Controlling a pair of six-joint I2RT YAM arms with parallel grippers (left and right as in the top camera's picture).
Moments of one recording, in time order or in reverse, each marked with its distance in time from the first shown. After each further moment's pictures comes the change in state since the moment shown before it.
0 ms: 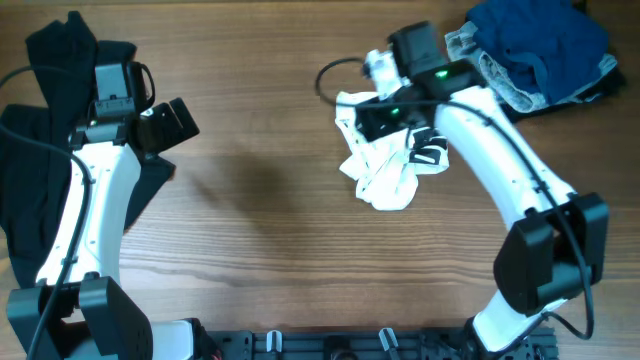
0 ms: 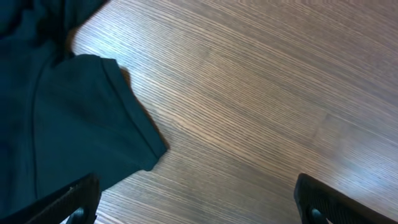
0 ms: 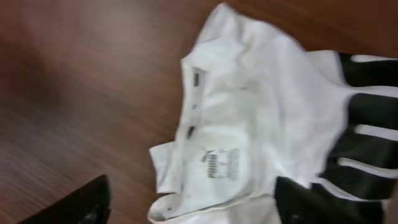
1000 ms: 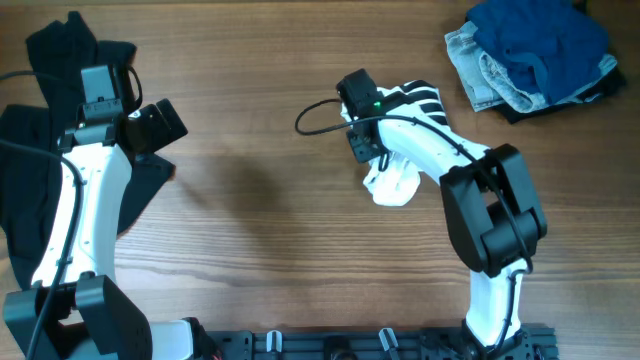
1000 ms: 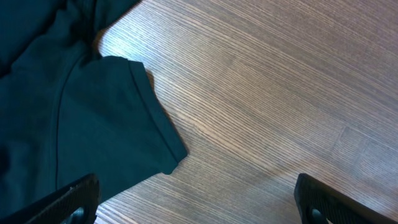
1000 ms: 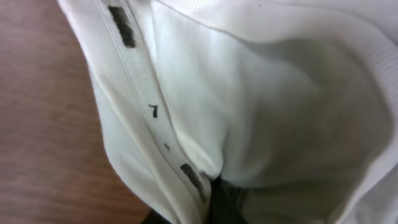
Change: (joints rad) left arm 0.049 0.000 0.000 -0.003 -0.014 0.000; right arm 0.098 0.259 -0.097 0.196 0.414 0.149
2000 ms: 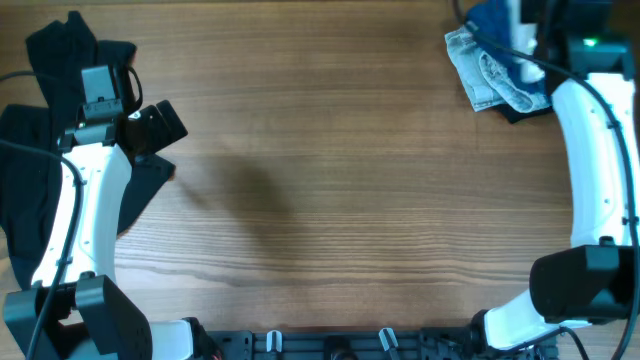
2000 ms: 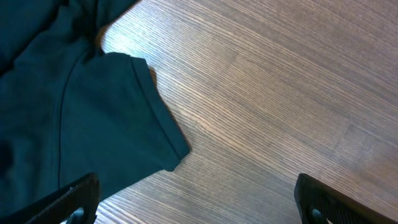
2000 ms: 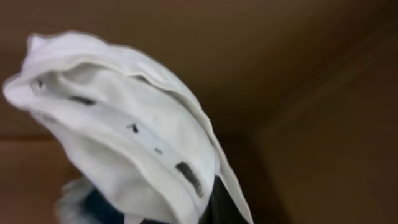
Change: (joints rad) left arm 0.000 0.000 0.000 -0.010 -0.007 0.000; right arm -0.533 -0.353 0.345 0.309 0.107 -0.420
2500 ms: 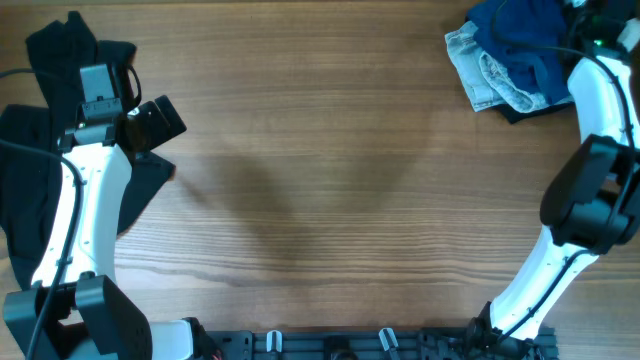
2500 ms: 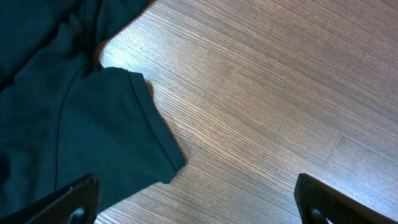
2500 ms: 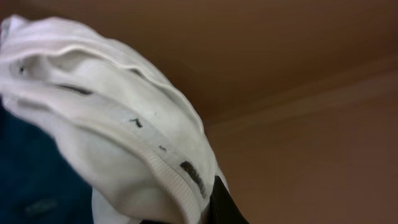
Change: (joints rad) left arm 0.000 0.000 0.000 0.041 0.000 0.000; right arm -0.224 0.430 0.016 0.410 -0.080 -0.522
